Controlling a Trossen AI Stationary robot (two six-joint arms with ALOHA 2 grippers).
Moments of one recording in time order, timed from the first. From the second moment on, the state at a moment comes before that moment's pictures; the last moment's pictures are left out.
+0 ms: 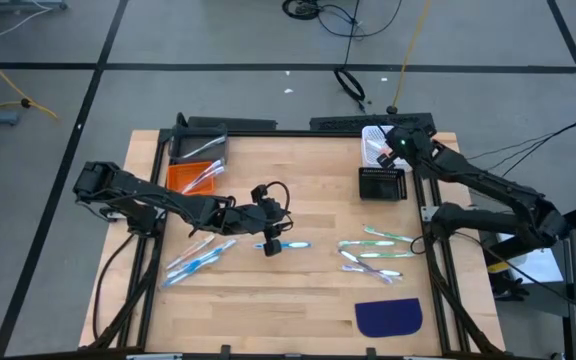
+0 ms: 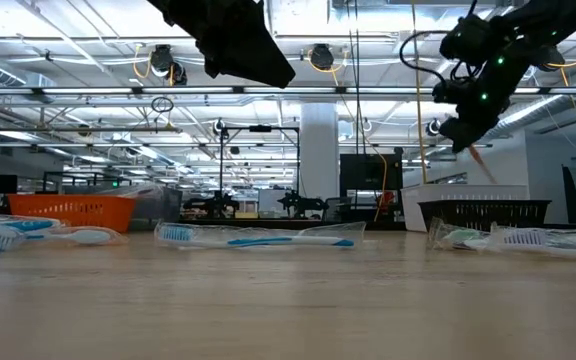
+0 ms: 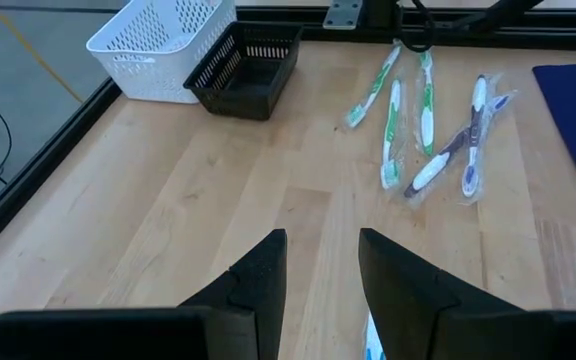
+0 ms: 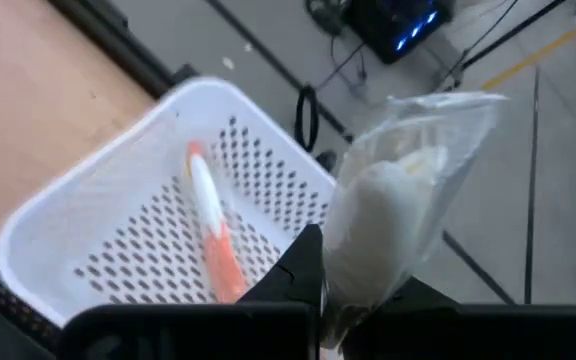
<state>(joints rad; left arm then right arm) -0.18 1.54 1.06 -0.10 -0.40 -0.16 -0.77 0.98 0.65 -0.40 0.53 -0.24</state>
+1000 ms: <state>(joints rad) -0.18 1.54 1.06 -0.10 -0.40 -0.16 -0.95 1.14 0.65 -0.34 0.34 -0.25</state>
